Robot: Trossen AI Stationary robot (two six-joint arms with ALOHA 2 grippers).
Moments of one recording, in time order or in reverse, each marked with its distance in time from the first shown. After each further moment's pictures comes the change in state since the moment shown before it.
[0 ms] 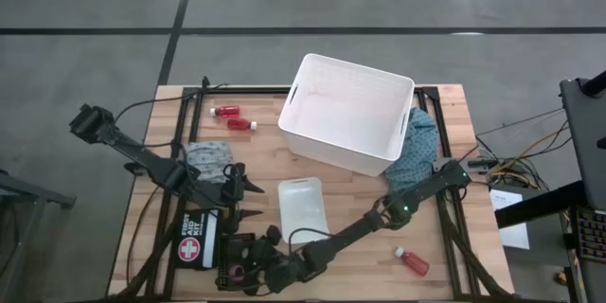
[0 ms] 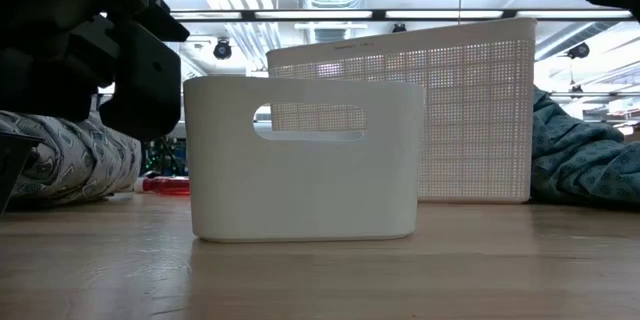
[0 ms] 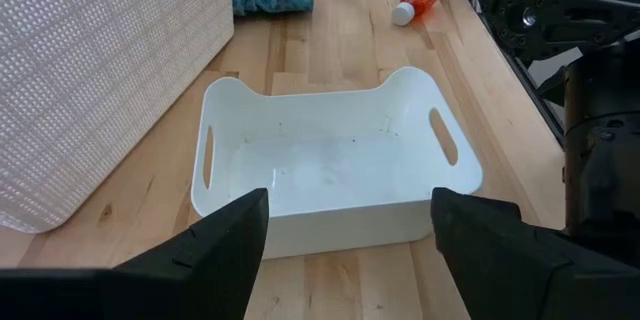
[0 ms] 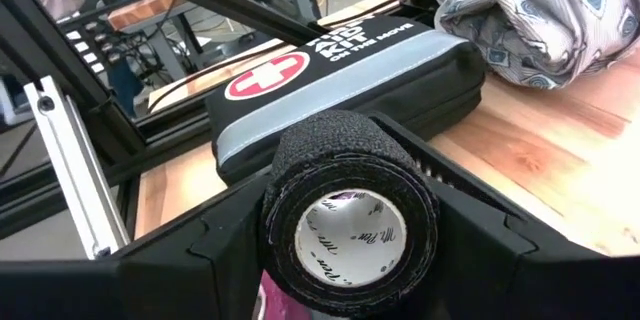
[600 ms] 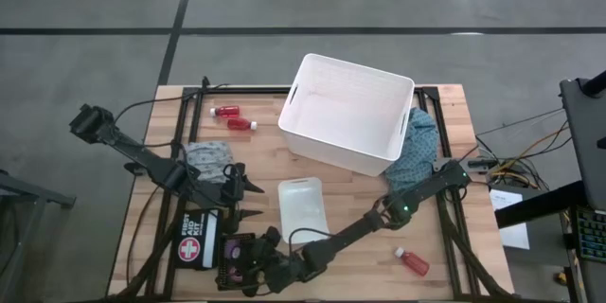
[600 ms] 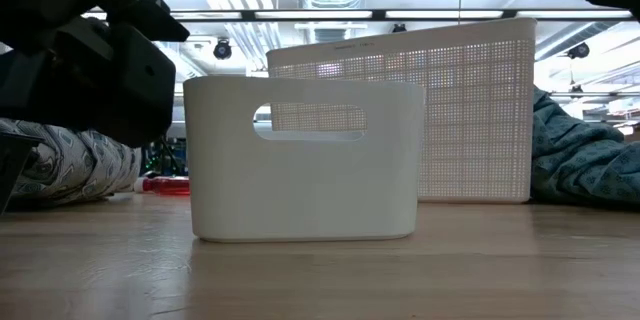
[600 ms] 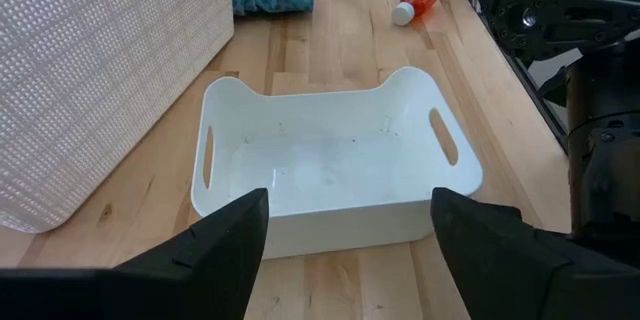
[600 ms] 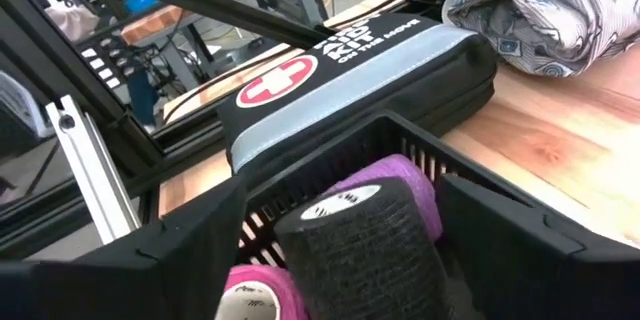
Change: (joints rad) left arm 0.000 0.000 0.000 0.000 0.000 0.000; right arm 0.000 0.000 0.000 0.021 -0.013 0.057
